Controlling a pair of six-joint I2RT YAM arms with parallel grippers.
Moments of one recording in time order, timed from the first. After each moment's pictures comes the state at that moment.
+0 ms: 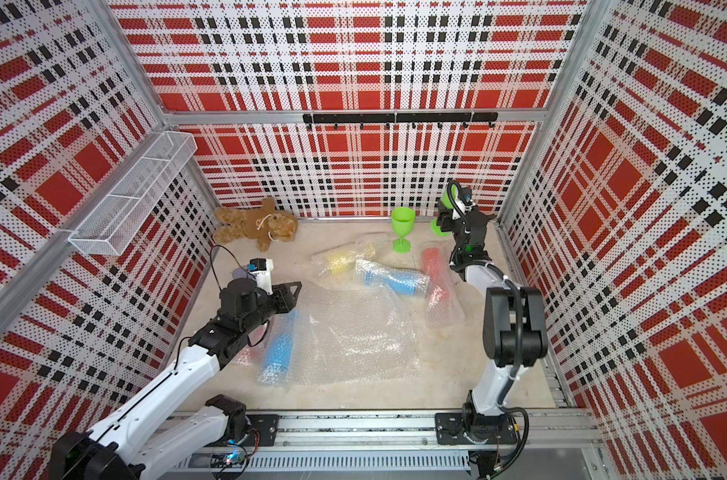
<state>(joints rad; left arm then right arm) -0.34 0.95 0.61 -0.08 0.08 -0.48 -0.01 1.87 1.26 0.65 -0.12 -0.02</state>
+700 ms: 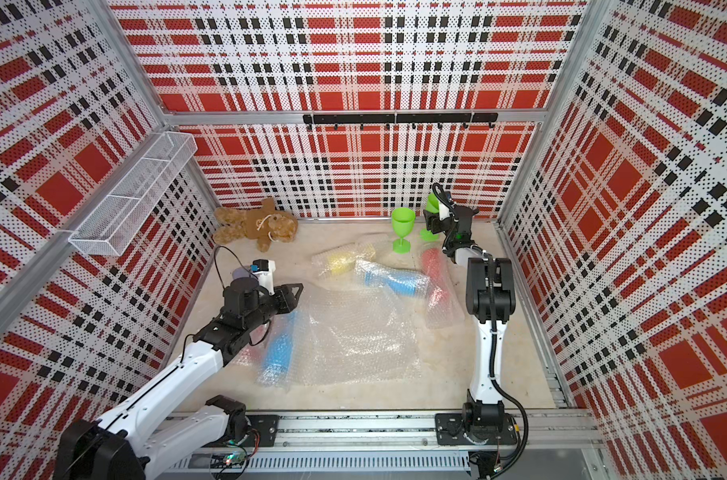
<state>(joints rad) -0.31 1.00 0.60 -0.06 0.13 -0.49 -0.02 2.32 1.66 0.52 -0.34 -0.12</state>
